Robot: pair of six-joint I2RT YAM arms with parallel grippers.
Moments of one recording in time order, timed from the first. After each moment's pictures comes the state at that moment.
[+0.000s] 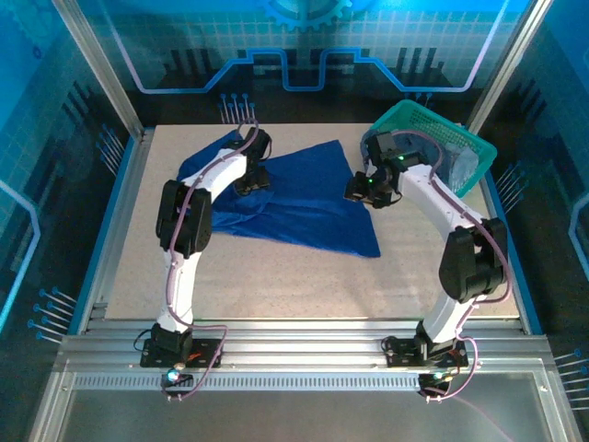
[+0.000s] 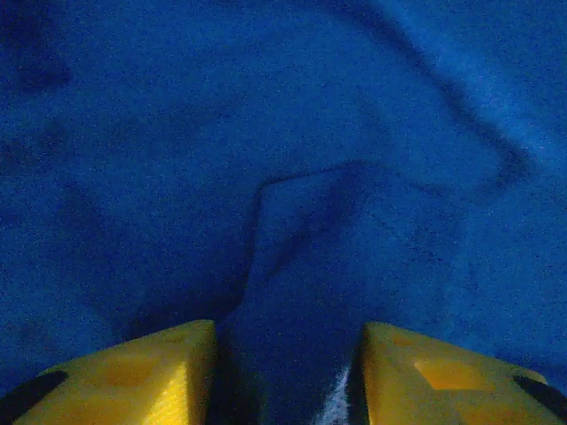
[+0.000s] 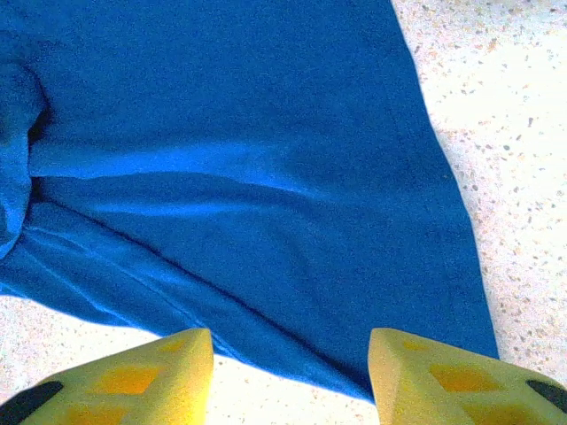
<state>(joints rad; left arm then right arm) -0.28 2.26 1.87 -0.87 -0.14 -0.55 0.29 1.71 1.45 -0.90 -0.17 0.54</state>
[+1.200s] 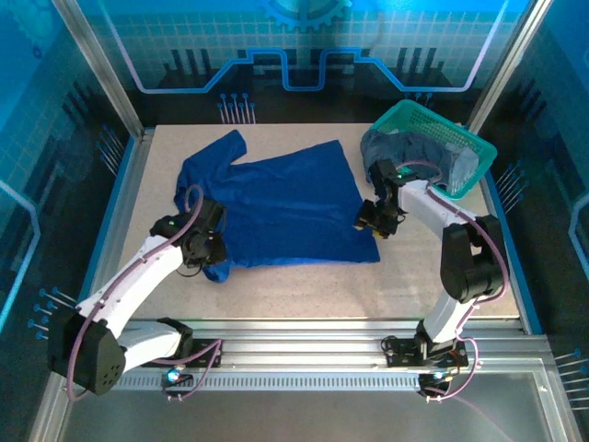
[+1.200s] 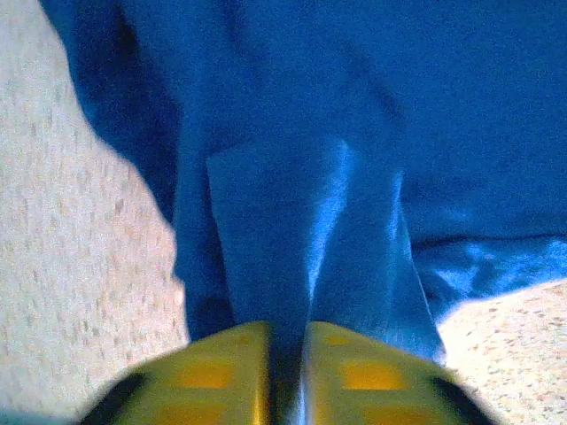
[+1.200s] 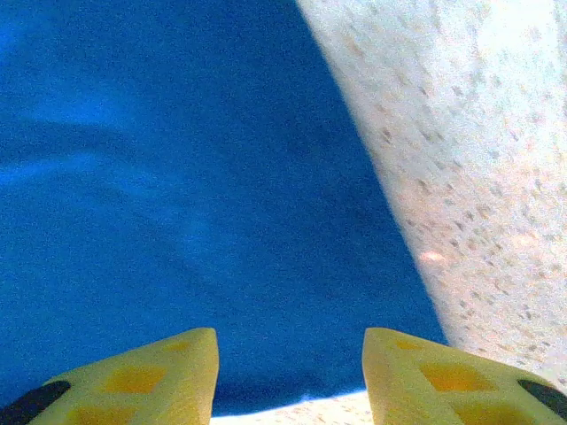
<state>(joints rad) -0.33 1.16 0.87 -1.04 -0.13 -0.58 0.26 1.72 1.20 -0.91 -0.16 0.68</state>
